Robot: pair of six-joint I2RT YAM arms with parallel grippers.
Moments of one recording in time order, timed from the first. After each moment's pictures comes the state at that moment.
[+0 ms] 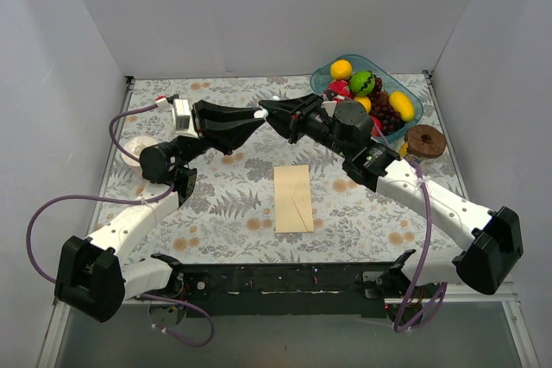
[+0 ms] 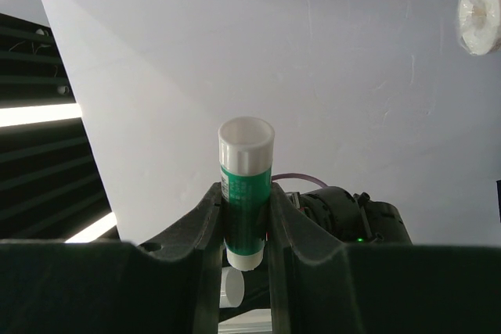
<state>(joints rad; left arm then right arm) -0.42 1.15 0.76 1.25 0.72 -0.61 0.80 1.31 1.14 0.20 -0.14 1.87</state>
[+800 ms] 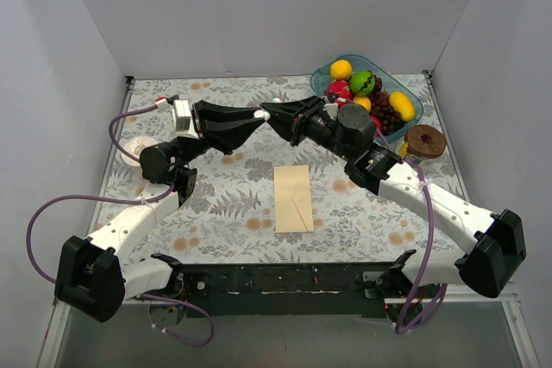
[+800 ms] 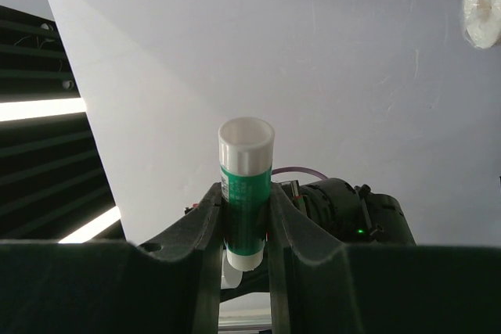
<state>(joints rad) -0.42 1.16 0.76 1.25 0.72 -0.58 0.80 1.28 1.10 0.23 -0.15 1.88</state>
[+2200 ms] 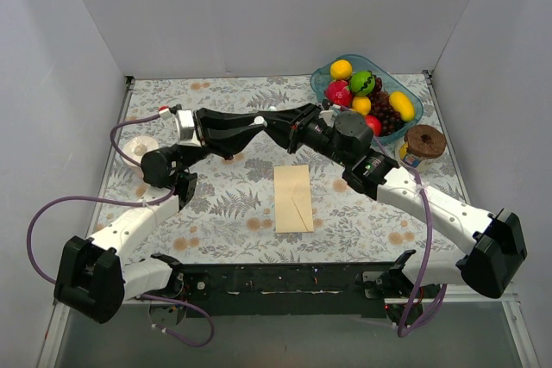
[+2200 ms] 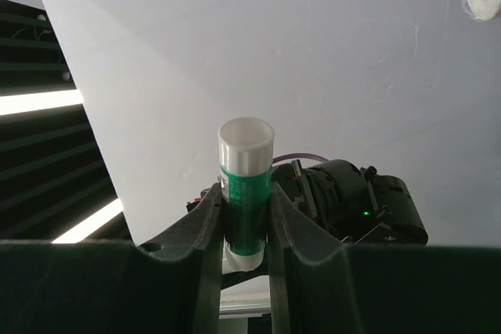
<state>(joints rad) -0.42 1.15 0.71 1.28 0.75 -0.51 0.83 1.27 1.05 0.28 -0.16 1.91</state>
